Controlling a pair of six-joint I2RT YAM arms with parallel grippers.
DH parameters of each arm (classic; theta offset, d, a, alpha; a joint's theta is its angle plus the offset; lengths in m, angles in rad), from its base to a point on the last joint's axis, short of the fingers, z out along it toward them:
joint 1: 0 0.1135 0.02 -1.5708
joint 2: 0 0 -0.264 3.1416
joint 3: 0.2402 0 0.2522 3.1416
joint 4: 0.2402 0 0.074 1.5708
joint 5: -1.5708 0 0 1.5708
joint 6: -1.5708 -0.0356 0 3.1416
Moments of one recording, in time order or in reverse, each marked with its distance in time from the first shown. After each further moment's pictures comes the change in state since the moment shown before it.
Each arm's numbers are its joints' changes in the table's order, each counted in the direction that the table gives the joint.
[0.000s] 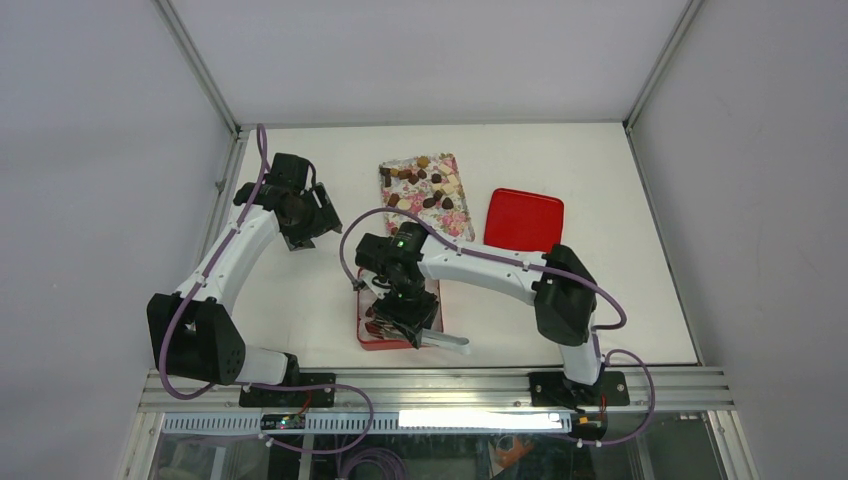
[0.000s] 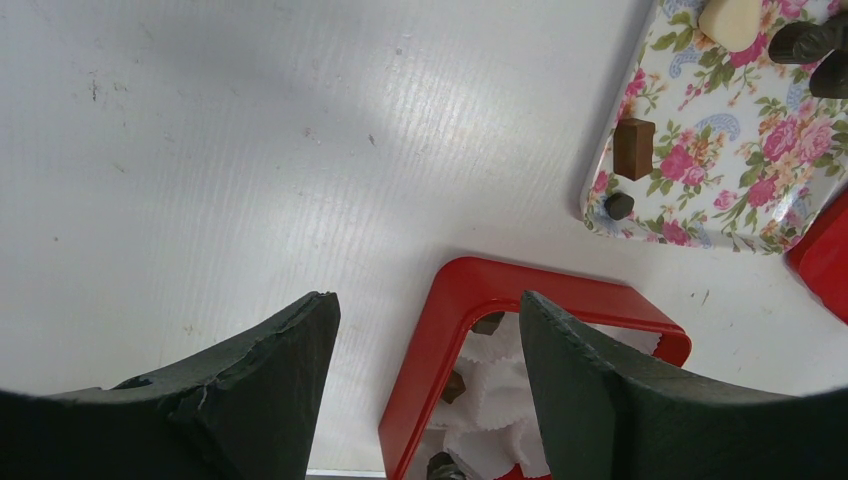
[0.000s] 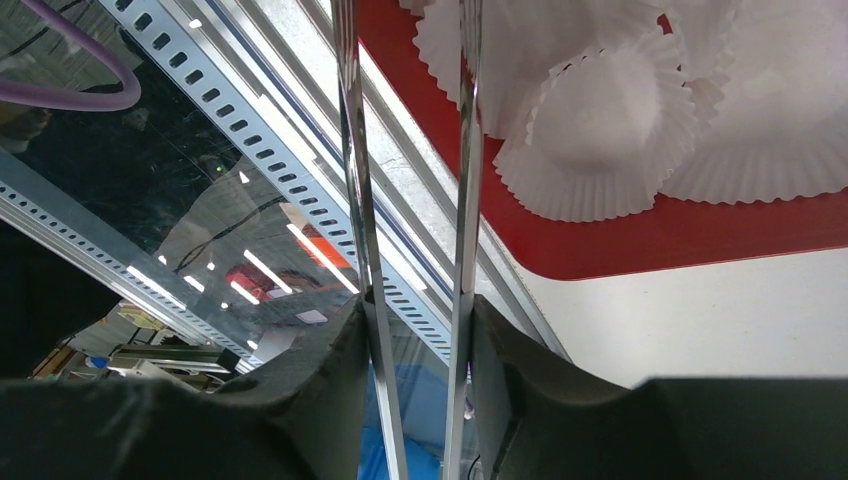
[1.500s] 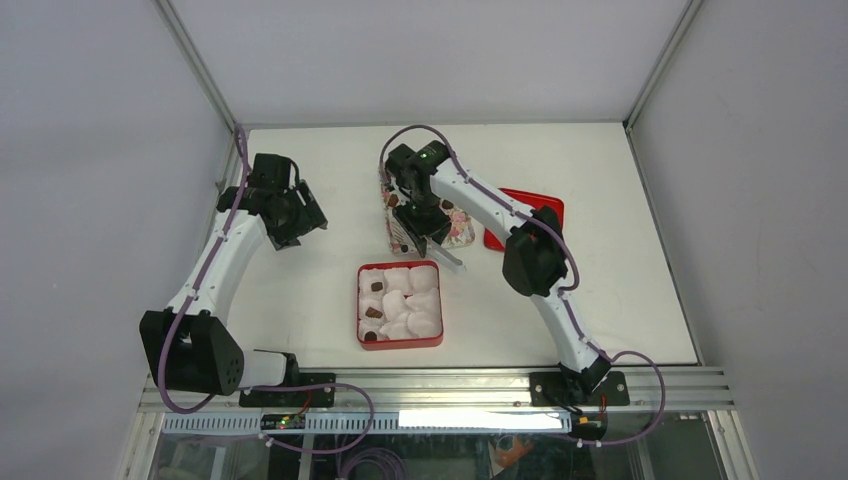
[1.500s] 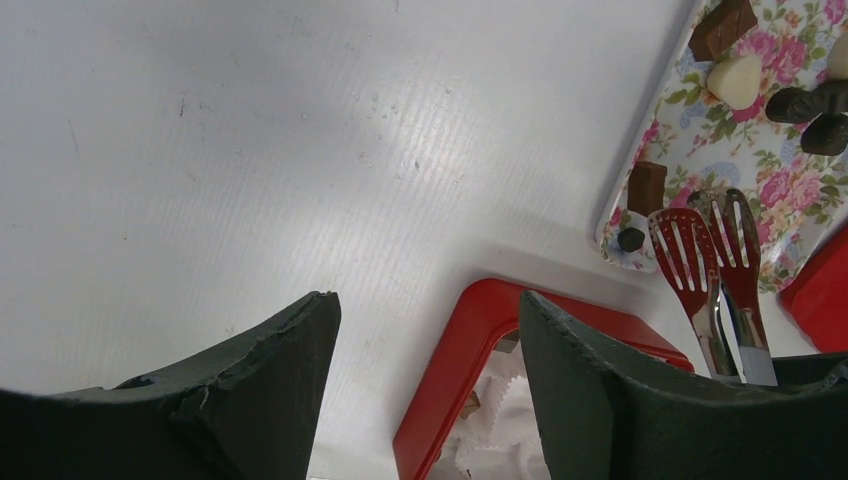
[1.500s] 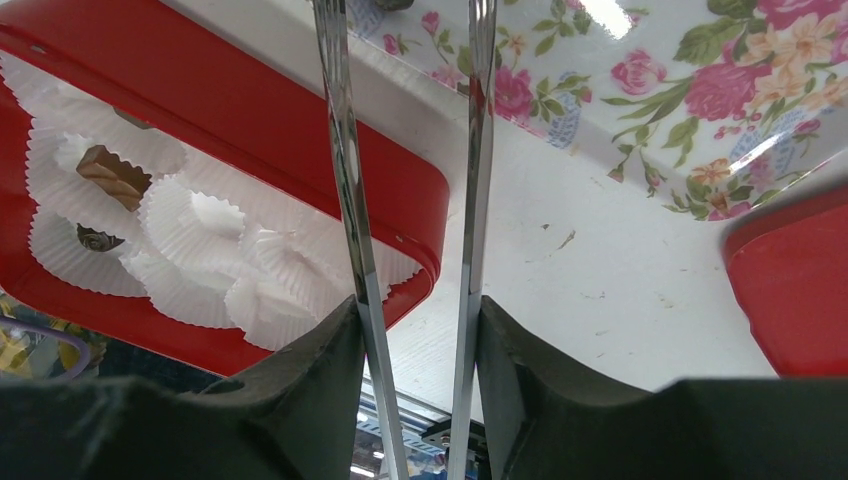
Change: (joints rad) left arm 0.078 -0.059 -0.002 0.008 0.031 -0.018; right arm -0.397 0.343 0.517 0.117 -0.195 -0.008
